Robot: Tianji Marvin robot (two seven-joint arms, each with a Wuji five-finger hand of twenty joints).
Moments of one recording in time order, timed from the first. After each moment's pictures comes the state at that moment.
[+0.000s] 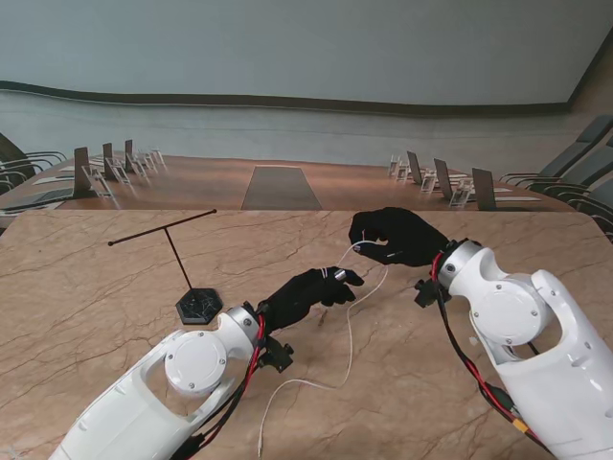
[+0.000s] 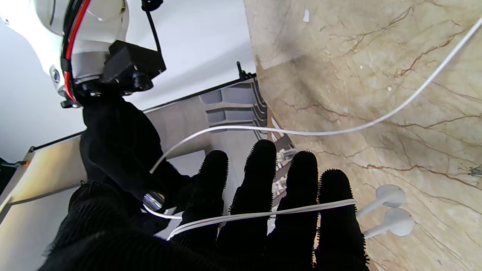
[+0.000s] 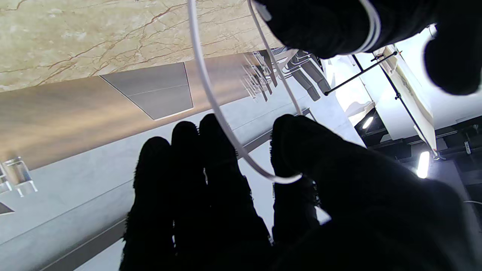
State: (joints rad) left arm 1.40 -1.16 -0.91 -1.66 -0.08 -0.05 -0.13; right arm -1.45 -1.05 1.36 -1.80 -0.45 -0.20 0.35; left_hand 0.56 0.13 -0.03 -0.04 0.49 0.18 0.41 0.40 0.72 0.29 0.27 0.51 0.45 0.36 0.40 0.52 0.04 0.29 0.86 0.49; right_hand 0.69 -0.49 0.99 -0.07 0.65 -0.09 1.11 0.58 0.80 0.31 0.97 0.39 0.53 0.25 0.87 0.50 0.26 0.20 1.25 0.44
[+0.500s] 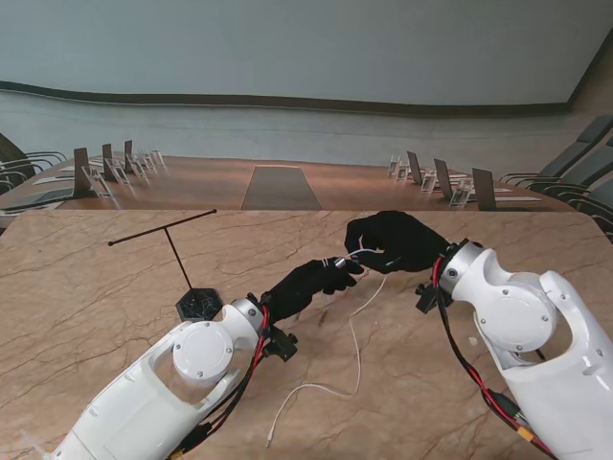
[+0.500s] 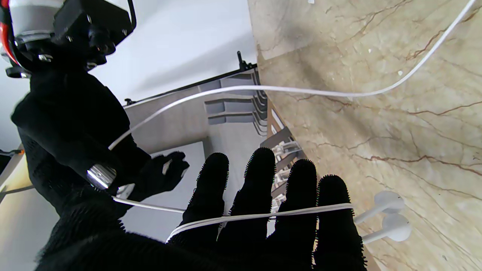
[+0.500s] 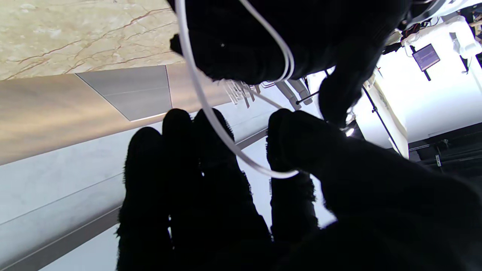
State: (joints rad) left arm 1.34 -1.18 -0.88 -1.60 -0.11 -0.05 -0.10; right arm -1.48 -1.03 1.37 -1.87 -0.45 -0.24 0.40; left_hand 0.51 0.13 -0.03 -0.04 0.49 0.19 0.35 0.36 0.67 0.29 0.20 0.47 0.39 0.35 0.34 0.49 0.01 0.26 0.78 0.48; right_hand 0.66 -0.58 1.10 -0.05 0.73 -0.05 1.09 0.58 0.94 0.33 1.01 0.45 0.67 0.30 0.92 0.51 0.39 0.30 1.31 0.47
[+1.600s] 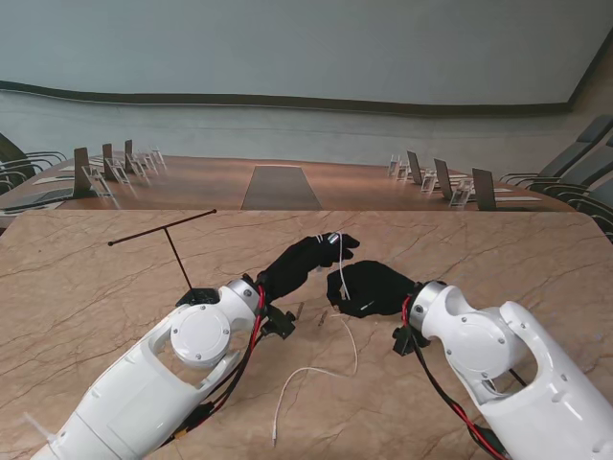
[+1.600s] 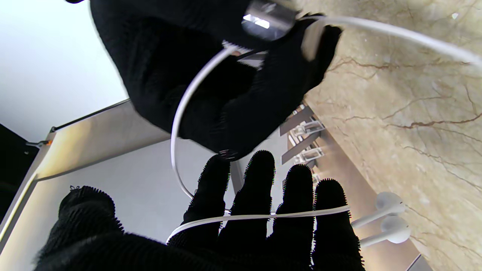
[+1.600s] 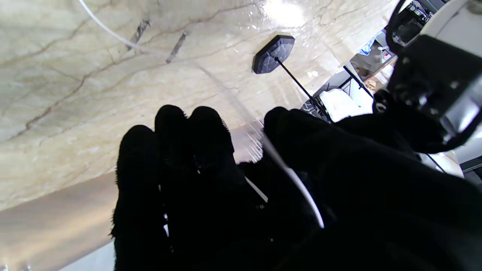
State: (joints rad) left arm 1.29 -1.20 -0.90 -1.56 -0.12 -0.11 -0.08; right arm -1.53 -1.02 1.23 -1.87 -0.46 -0.04 0.44; left_hand 0.49 0.13 -0.03 -0.04 0.49 0.20 0.34 0.35 0.67 0.29 0.14 0.45 0.37 0.32 0.29 0.47 0.00 0.22 0.69 0.47; right_hand 0.66 -0.62 1.15 -0.05 0.77 -0.01 1.09 0.57 0.97 0.36 1.00 0.47 0.71 0.34 0.92 0.51 0.42 0.37 1.33 0.48
